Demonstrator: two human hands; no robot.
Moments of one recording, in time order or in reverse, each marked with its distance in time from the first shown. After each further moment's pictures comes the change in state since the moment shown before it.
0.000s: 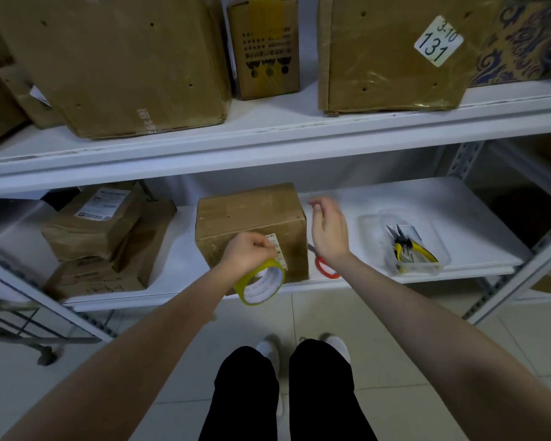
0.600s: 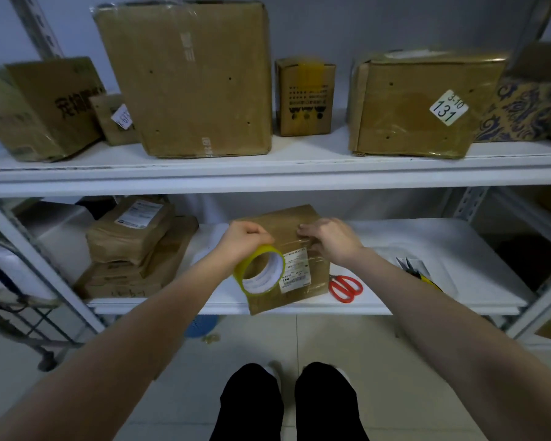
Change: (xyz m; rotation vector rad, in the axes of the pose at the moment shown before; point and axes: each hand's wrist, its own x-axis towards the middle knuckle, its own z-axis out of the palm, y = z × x) left_hand -0.031 0.018 -0.075 -0.262 0.131 0.074; right_hand 0.036 -0.051 -0.021 -0.689 -0.630 -0.468
